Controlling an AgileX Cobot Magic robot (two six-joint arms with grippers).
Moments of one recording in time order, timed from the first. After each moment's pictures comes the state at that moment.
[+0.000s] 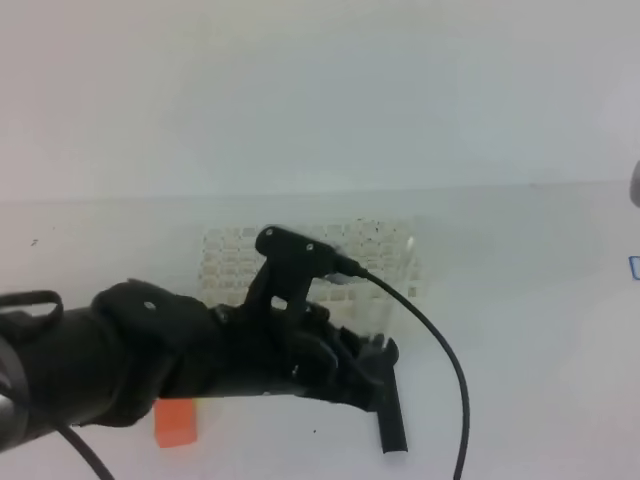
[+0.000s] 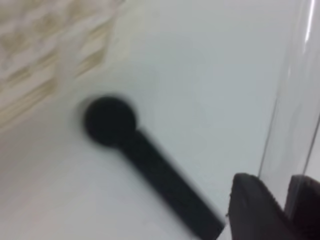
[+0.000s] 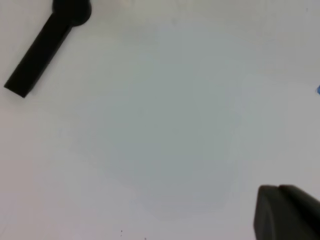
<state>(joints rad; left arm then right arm) -0.63 1.55 -0.83 -1.11 0.32 1.06 0.47 1.17 -1.11 -0.16 1.04 -0.12</state>
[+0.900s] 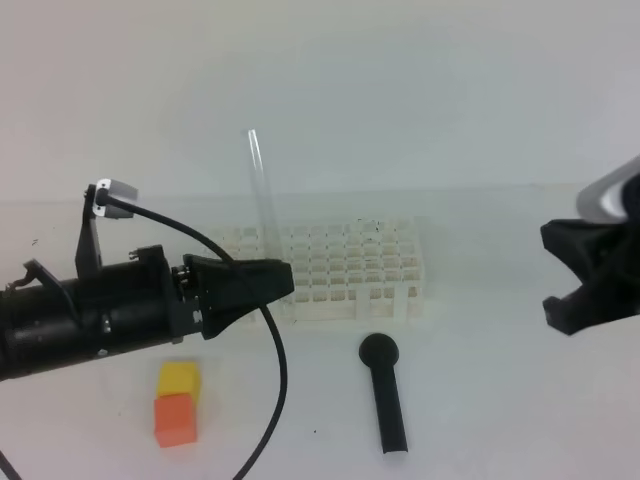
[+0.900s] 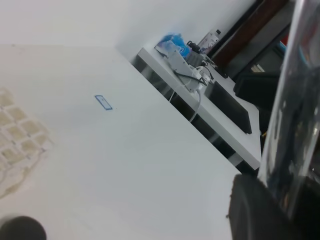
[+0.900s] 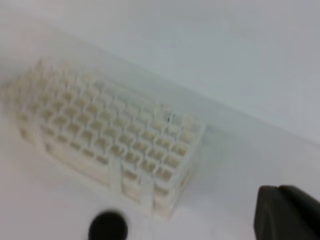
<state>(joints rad) -0.11 1.55 -0.69 -1.67 1.18 1.76 0.47 1.18 -0.75 0.10 0.10 -0.27</state>
